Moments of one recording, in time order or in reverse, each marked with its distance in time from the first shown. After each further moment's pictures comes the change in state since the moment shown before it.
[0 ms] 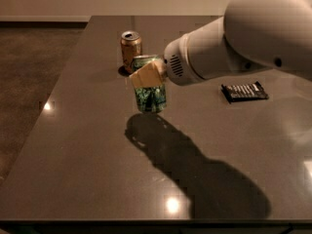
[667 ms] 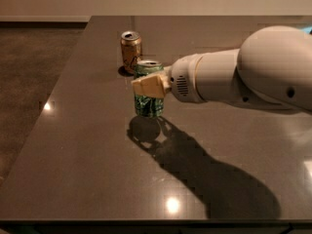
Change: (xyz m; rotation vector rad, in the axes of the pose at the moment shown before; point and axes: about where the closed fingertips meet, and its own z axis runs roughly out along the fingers) arm 0.012 -0.002 0.007 -0.027 -0.172 0.015
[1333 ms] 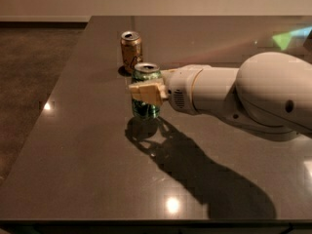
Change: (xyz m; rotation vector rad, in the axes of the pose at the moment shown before) arm 0.006 0.004 0.007 0.012 -0.104 -0.060
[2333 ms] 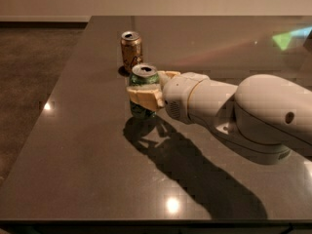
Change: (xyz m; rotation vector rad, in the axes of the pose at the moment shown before) arm 0.000 0.003 0.006 0.035 -0.110 -0.095
